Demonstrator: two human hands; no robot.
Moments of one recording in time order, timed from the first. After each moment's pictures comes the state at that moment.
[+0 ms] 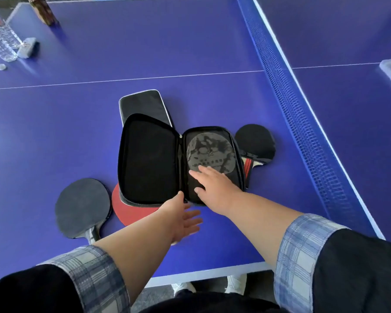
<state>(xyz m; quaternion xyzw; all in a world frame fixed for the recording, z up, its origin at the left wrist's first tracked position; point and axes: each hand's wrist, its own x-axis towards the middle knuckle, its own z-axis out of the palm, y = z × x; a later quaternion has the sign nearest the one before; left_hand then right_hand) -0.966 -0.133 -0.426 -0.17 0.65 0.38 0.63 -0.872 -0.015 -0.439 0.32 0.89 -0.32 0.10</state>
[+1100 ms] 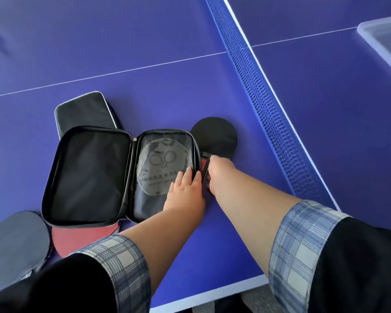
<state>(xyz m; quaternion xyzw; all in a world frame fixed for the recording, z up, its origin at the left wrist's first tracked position) -0.886 0.005 -0.486 0.52 0.82 0.00 0.26 -0.836 0.117 -0.468 0.68 0.22 -0.68 -0.18</state>
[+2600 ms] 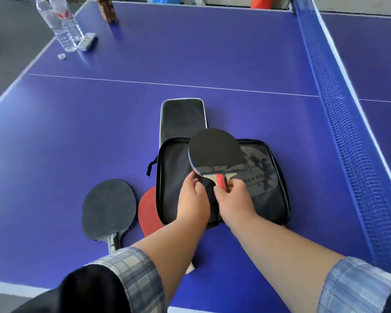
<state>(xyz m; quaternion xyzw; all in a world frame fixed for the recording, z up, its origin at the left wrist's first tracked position) -1.020 -0.090 -0.443 0.08 0.81 0.50 0.31 -0.949 -0.020 -0.424 0.56 0.64 -0.52 -0.09</state>
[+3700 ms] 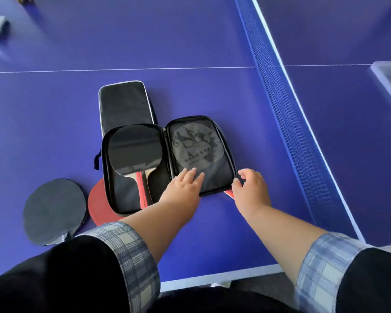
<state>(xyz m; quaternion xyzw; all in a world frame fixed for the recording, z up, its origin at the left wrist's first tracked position) -0.960 -0.068 -0.470 0.60 0.77 0.00 0.22 -0.793 0.032 -0.449 0.64 0.70 -0.31 -0.08</state>
